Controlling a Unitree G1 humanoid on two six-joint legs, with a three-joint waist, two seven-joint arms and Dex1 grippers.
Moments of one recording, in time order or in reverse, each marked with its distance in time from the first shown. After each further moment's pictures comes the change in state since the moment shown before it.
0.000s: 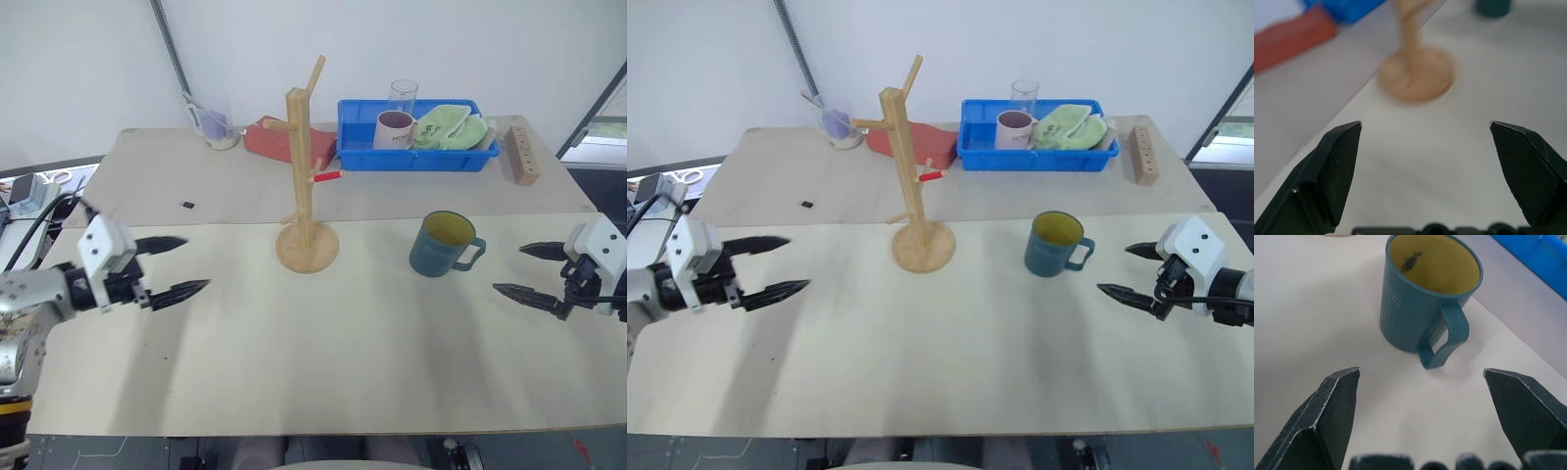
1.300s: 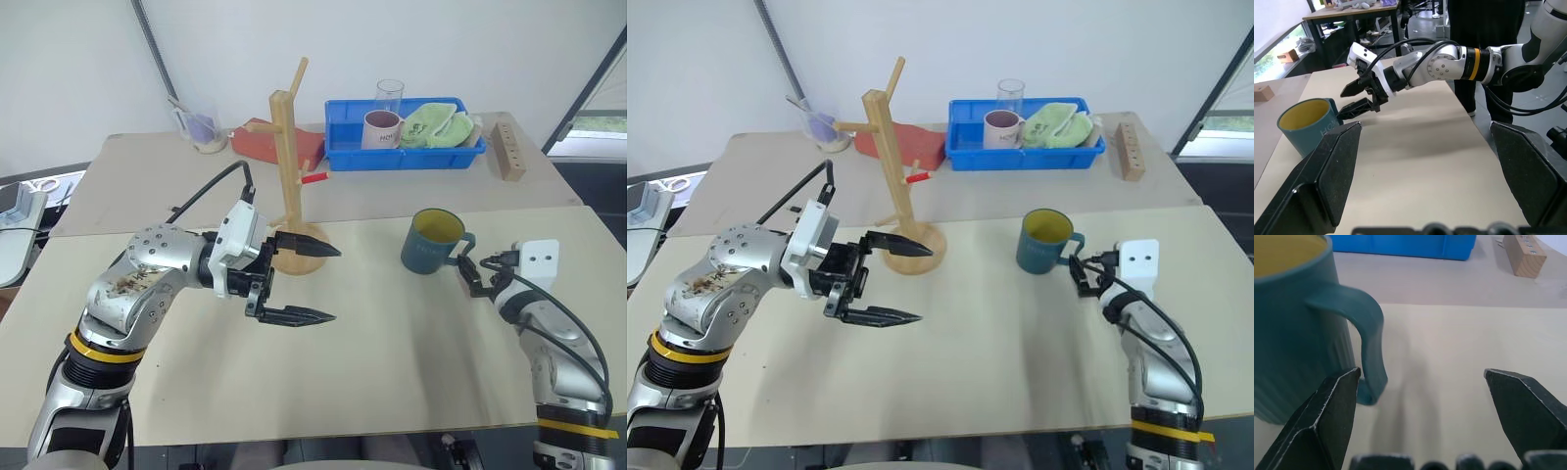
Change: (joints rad) left arm -0.324 -0.226 -0.367 -0.104 -0.046 0.072 -0.111; right arm -0.133 0.583 0.058 -0.044 -0.139 0.147 -0.748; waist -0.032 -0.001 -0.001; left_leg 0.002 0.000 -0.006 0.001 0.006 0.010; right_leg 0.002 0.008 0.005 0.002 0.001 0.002
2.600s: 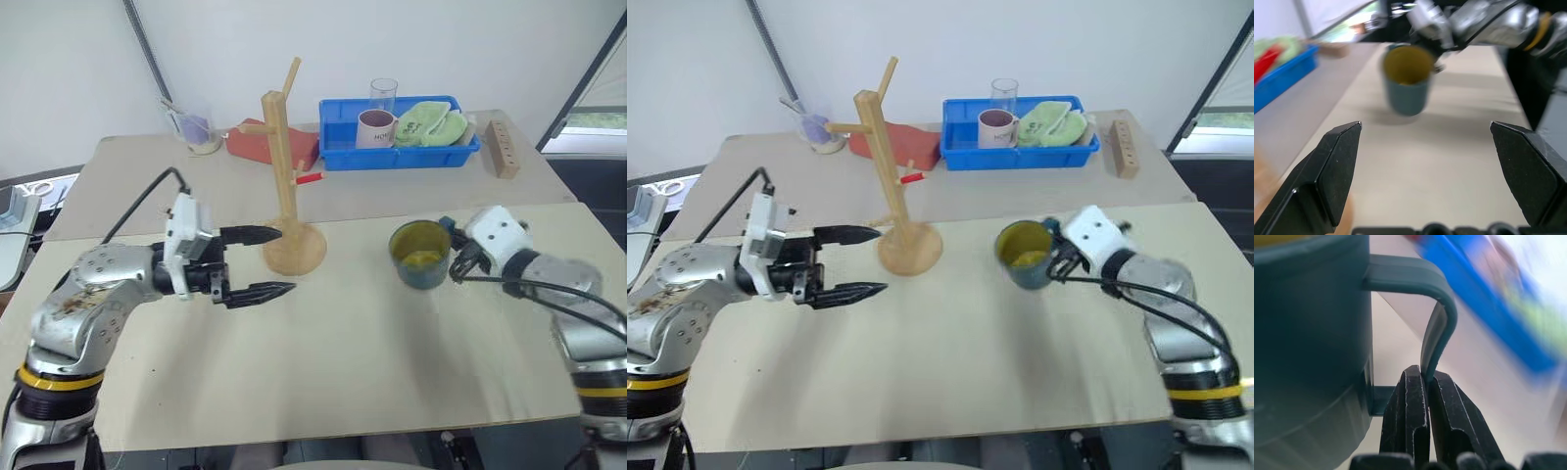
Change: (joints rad) left arm 0.207 0.088 0.282 -0.026 -0.071 0.117 0.190; right arm -0.276 -0.438 0.389 -0.083 -0.223 -0.225 0.457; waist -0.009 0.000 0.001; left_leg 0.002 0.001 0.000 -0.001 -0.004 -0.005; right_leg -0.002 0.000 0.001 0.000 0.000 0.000
